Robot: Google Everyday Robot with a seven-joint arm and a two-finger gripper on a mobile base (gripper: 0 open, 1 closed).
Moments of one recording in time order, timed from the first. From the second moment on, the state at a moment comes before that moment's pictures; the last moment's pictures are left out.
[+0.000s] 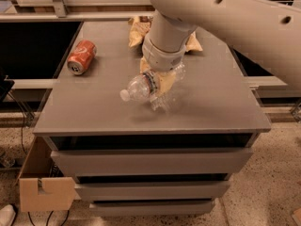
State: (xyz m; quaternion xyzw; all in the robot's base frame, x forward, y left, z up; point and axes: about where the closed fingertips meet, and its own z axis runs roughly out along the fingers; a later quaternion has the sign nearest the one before) arm 0.569 -0.008 0.865 -0.90 0.41 -0.05 0.15
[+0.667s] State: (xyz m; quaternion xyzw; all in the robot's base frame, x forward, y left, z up) arm 0.559 -0.016 0.851 -0.91 0.40 -0.05 0.09
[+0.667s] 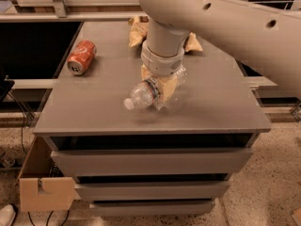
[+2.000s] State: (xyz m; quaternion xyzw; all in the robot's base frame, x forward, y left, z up) arm 0.554 -0.018 0.837 -0.91 0.40 -0.04 0.05
